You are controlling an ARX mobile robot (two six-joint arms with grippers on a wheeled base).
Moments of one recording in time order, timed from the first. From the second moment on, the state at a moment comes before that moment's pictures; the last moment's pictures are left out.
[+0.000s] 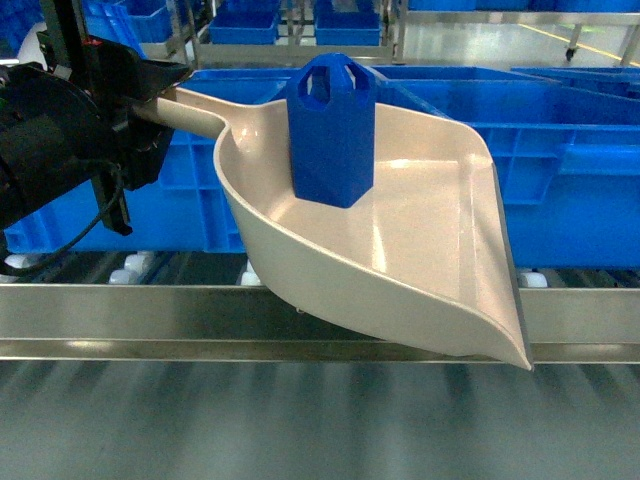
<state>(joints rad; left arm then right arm) -0.21 1.86 0.71 1.28 0.15 -1.38 0.36 1.00 0.48 0.51 0.02 -0.02</state>
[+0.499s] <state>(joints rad) -0.21 1.86 0.71 1.28 0.15 -1.38 0.36 1.00 0.48 0.51 0.02 -0.02</state>
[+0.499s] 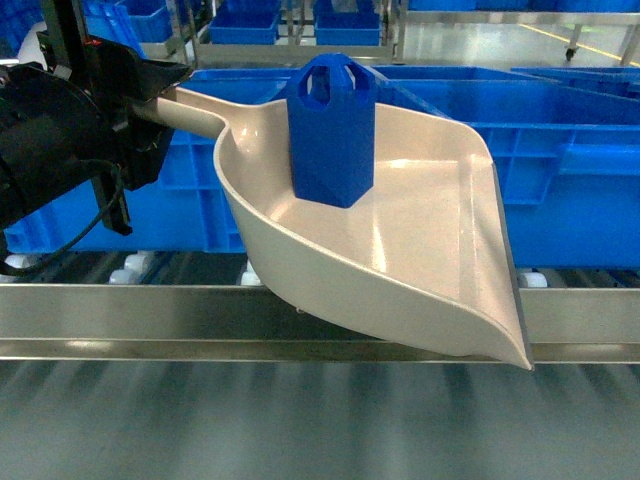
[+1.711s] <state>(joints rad) -0.05 1.56 0.80 0.83 -0.09 -1.41 0.36 1.00 0.49 0.51 0.02 -0.02</state>
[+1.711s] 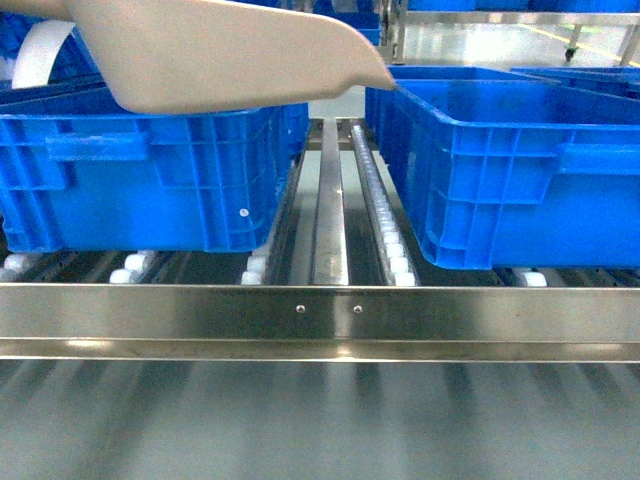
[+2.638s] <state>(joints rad) 0.16 1.93 1.43 0.45 -0.39 -1.15 0.36 1.00 0.48 0.51 0.02 -0.02</state>
